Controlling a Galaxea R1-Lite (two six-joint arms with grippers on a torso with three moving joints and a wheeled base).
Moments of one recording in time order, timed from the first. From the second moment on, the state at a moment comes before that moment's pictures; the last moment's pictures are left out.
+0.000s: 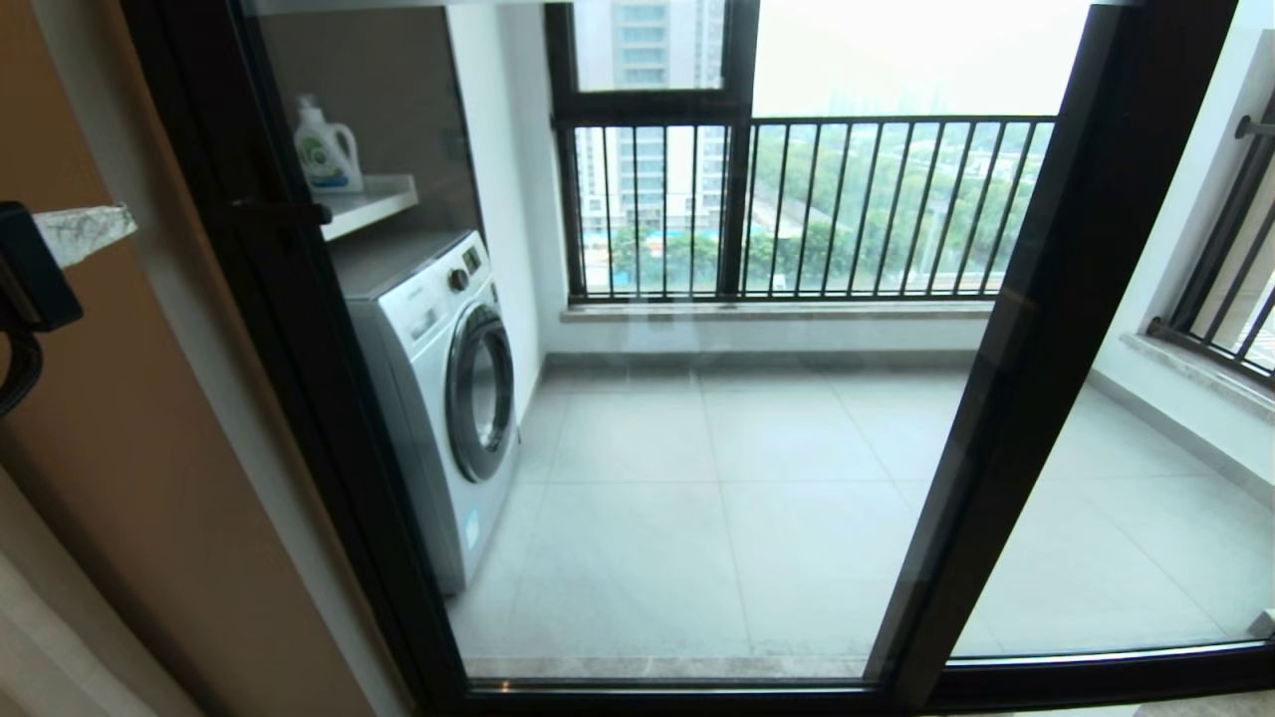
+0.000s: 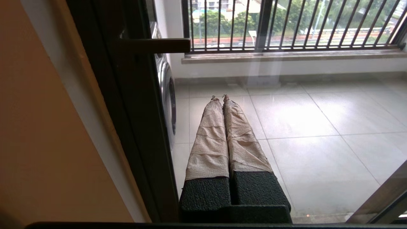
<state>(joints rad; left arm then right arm) -0.02 1.15 -0.98 -0.20 -0.08 0.00 0.00 0.00 0.00 -0.03 -0.01 0.03</state>
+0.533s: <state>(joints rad) -0.03 1.51 -1.28 -0.20 -0.07 -0.02 0.00 0.00 0.00 -0.03 -0.01 0.03</state>
